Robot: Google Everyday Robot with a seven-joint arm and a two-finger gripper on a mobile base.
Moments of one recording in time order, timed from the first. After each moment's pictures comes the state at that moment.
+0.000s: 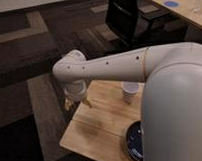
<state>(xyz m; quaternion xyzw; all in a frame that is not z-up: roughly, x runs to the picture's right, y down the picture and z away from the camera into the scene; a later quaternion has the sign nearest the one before) -0.104 0.100 0.704 -0.26 0.23 0.64 0.68</state>
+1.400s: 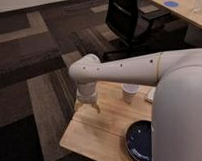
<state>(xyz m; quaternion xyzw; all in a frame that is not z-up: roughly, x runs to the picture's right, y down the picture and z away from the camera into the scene) -0.032 0.121 0.719 -0.28 0.26 0.70 0.61</state>
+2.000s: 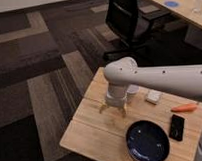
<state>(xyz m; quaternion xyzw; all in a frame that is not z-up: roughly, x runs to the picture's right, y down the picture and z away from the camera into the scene) 0.056 0.138 0.699 -0.28 0.28 0.72 0.57</state>
